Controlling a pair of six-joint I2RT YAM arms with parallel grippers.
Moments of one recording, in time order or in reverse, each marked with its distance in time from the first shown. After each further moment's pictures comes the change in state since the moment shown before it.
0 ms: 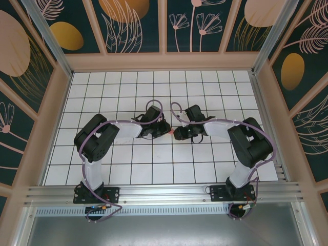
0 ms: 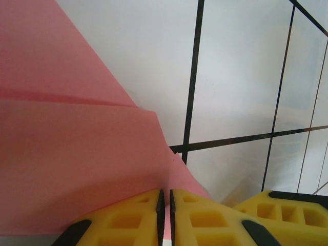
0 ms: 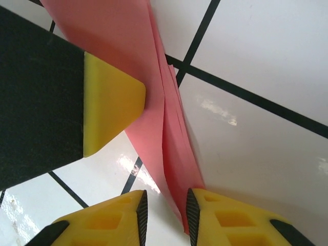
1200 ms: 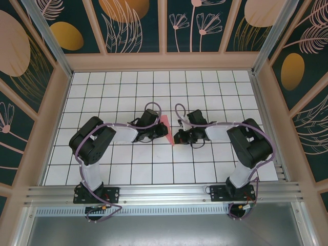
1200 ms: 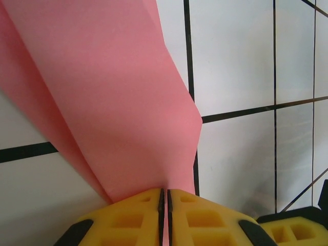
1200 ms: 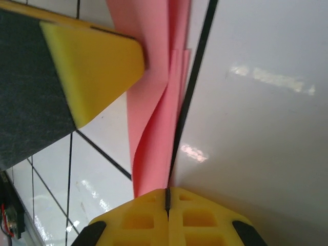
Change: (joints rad) left arm 0.006 -0.066 -0.125 0.113 0.008 0.141; right arm -0.006 -0.010 -0.105 0.120 -0.191 0.264
